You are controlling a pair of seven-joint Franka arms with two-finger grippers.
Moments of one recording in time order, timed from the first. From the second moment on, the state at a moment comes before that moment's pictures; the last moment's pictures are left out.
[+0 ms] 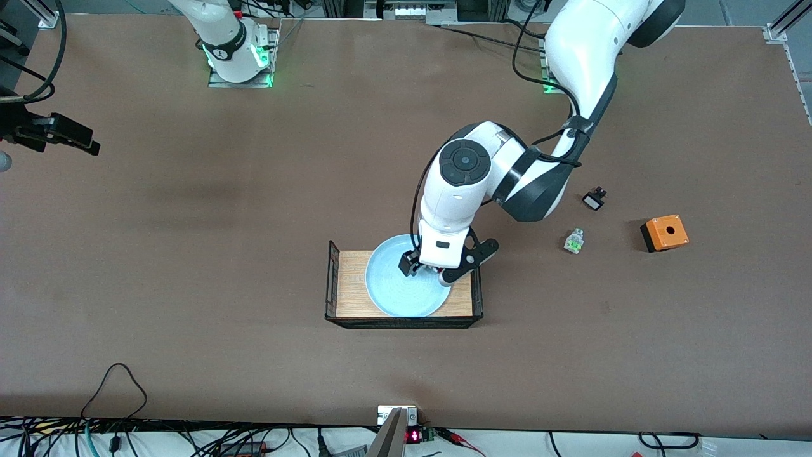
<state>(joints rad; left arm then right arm) -0.44 0.81 -0.28 -1.06 0.21 2.03 -1.37 -0.06 0.02 0.02 -1.56 0.01 1.50 0.01</state>
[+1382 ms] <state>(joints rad) -0.03 0.57 -0.27 -1.03 0.20 1.59 -0.68 -0.06 0.05 0.02 -1.54 0.01 1.51 0.01</state>
